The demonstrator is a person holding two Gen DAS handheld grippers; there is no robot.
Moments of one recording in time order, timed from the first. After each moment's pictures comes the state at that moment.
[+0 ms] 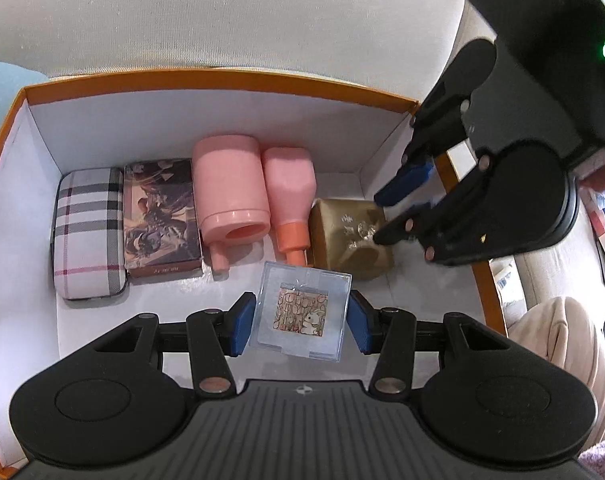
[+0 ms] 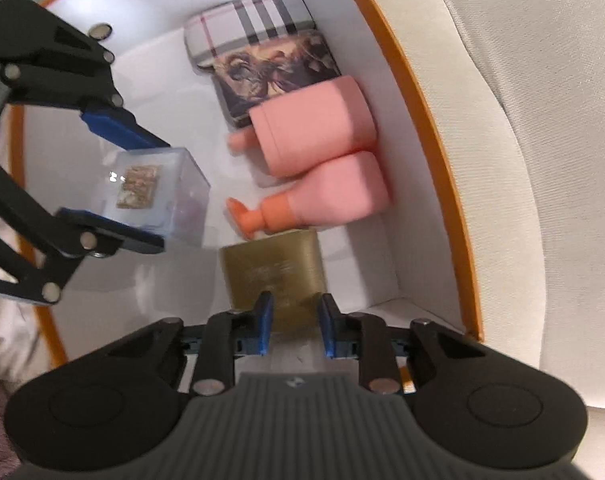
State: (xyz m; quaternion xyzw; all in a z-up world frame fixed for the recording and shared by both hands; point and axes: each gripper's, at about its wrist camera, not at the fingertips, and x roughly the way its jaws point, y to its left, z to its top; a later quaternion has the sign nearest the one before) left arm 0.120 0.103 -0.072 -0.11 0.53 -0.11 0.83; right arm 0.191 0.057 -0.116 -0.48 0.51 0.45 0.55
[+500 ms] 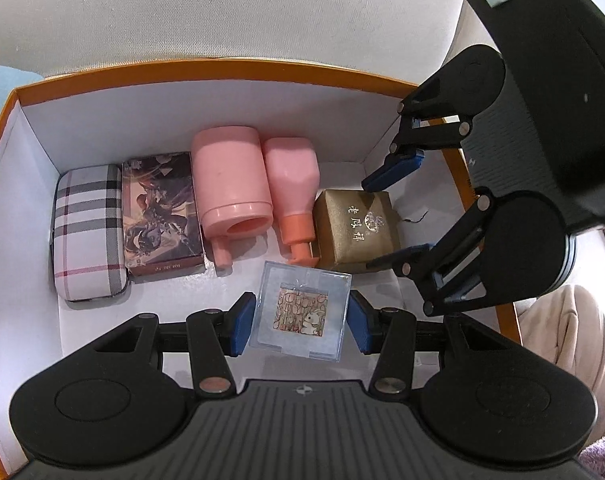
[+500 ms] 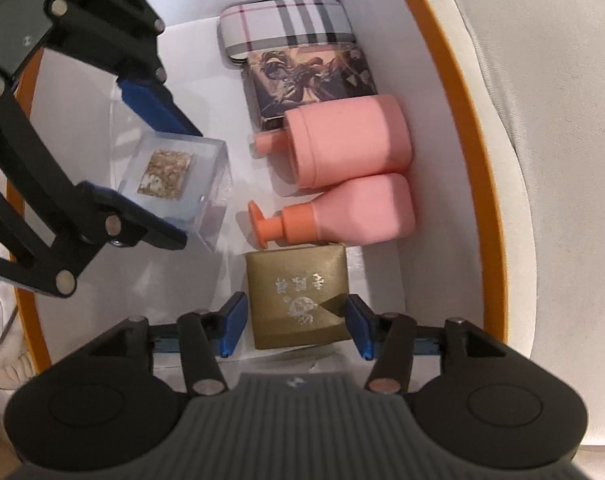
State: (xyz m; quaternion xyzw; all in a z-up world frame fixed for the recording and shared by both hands) left arm 0.125 0.099 -0.077 -0.09 0.55 -0.11 0.83; right arm 0.161 0.053 -0.130 -0.52 0.45 0.48 0.55
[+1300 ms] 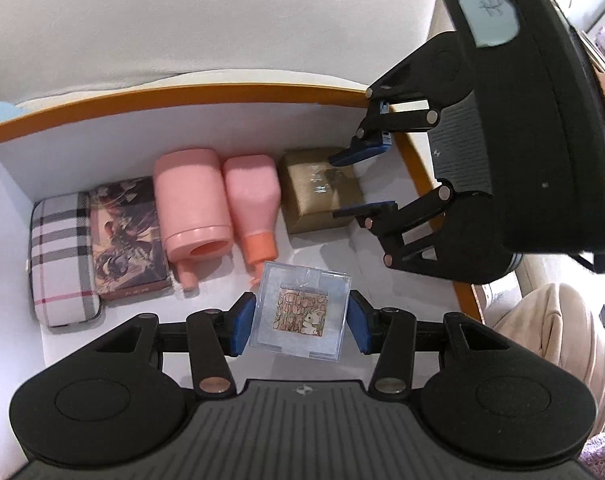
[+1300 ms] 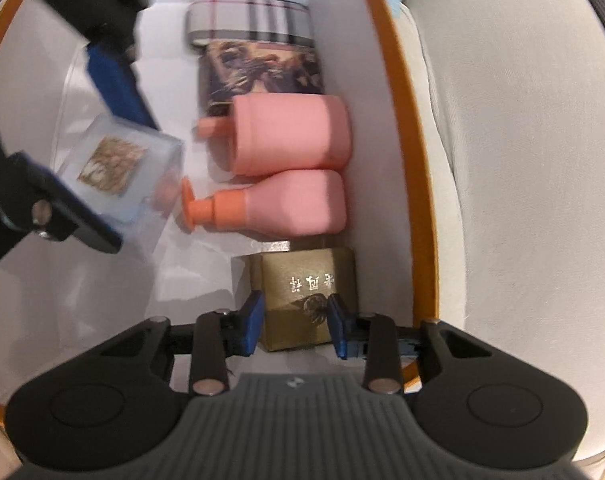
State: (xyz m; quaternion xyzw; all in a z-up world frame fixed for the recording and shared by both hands) left arm 0.135 0.077 -0.067 -0.08 0.54 -0.14 0.83; right arm 0.154 0.032 -0.141 -0.58 0.34 0.44 0.59
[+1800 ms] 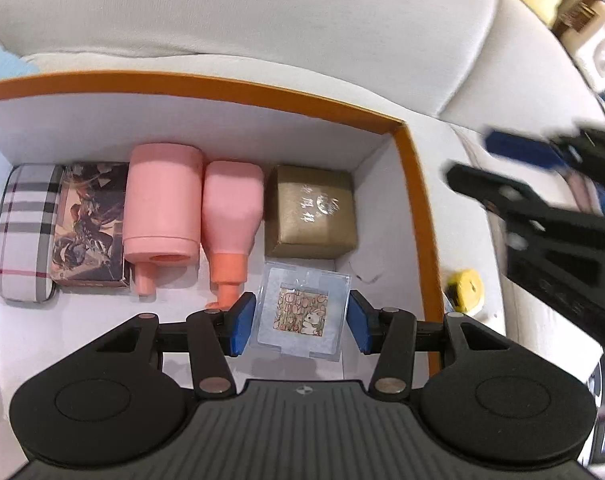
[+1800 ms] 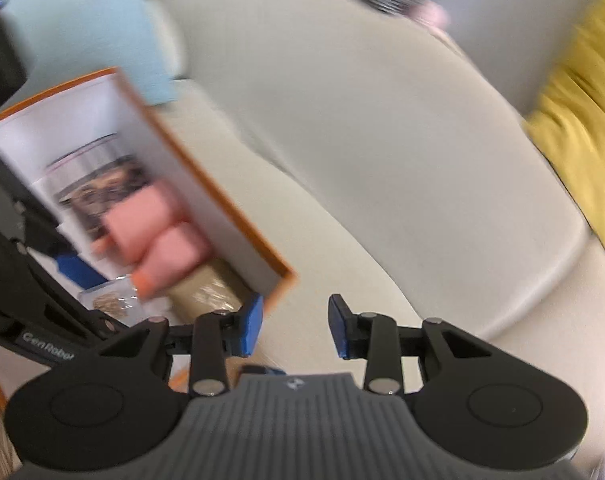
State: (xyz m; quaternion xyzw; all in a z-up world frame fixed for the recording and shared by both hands) left arm 0.171 0.055 -0.082 -0.17 0.55 -0.06 0.81; right arm 0.151 -0.037 -0.065 -0.33 0.34 0.27 0.84
